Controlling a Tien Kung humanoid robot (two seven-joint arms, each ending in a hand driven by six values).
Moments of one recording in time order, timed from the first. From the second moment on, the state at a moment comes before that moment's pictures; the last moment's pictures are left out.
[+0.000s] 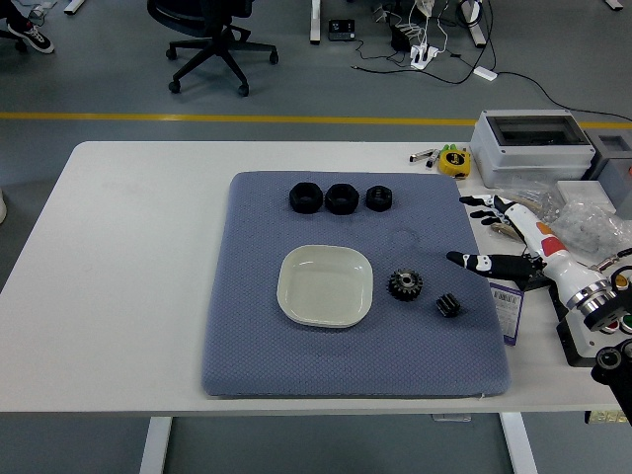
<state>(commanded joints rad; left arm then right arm) -0.11 0.09 -0.77 -0.22 0.95 0.19 0.17 0.28 -0.21 1.35 1.22 -2.02 0.08 0.30</state>
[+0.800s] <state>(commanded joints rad) -0.10 0.09 -0.79 -0.22 0.98 0.18 0.18 0.27 -0.22 1.26 1.20 -2.27 0.10 0.29</state>
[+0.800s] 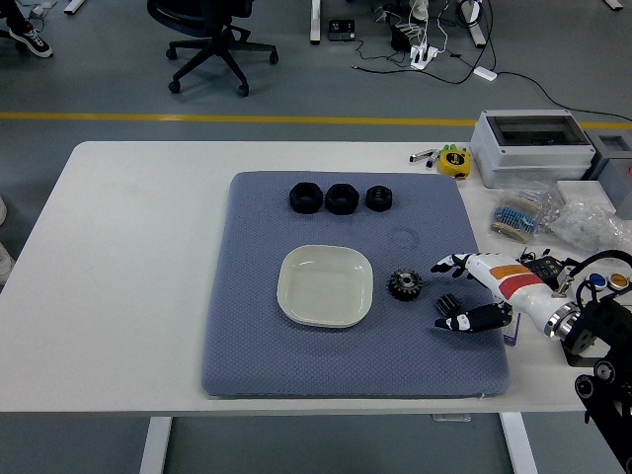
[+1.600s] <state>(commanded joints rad) -0.10 0.09 -0.77 -0.22 0.95 0.19 0.18 0.30 -0.22 1.24 1.14 -2.27 0.07 0.29</state>
